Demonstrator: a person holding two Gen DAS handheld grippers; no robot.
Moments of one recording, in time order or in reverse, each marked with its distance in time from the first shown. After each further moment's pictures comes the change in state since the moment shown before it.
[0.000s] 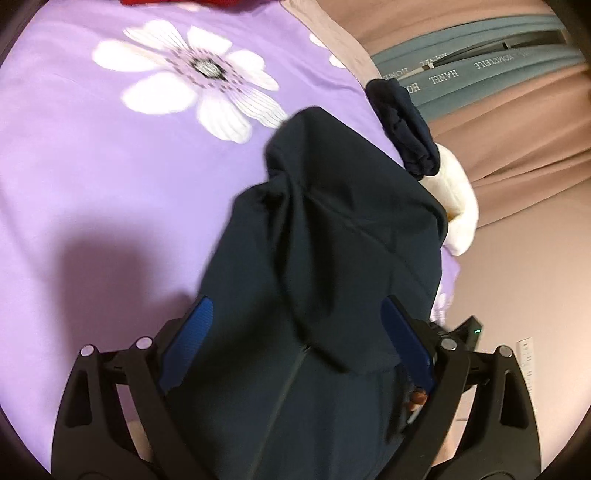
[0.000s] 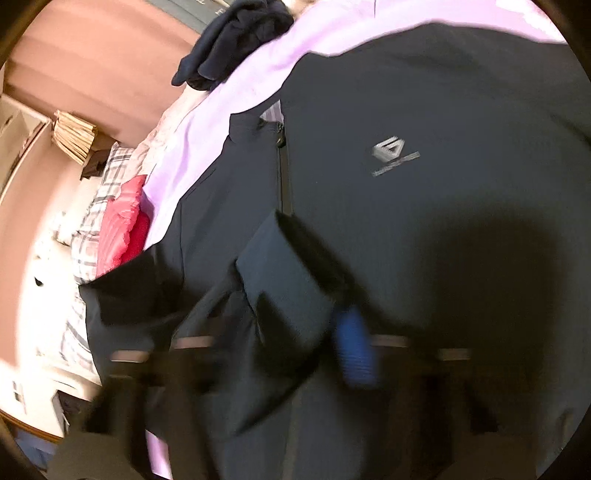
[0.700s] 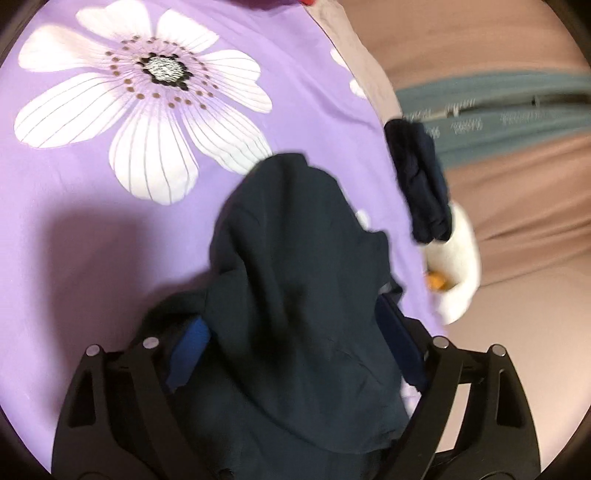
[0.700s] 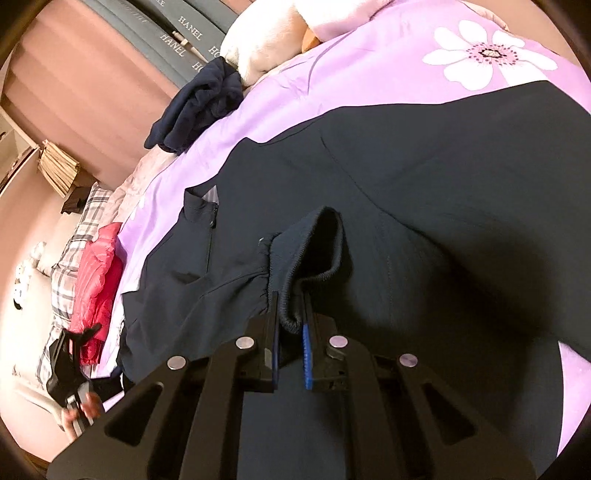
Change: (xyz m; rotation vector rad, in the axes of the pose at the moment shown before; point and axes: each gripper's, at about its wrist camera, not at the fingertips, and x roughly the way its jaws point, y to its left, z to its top) left arm 0.092 -0.016 0.081 -0.197 -0.101 -0.048; right arm -0.099 -0.066 0.006 -0.029 -0.195 -0.123
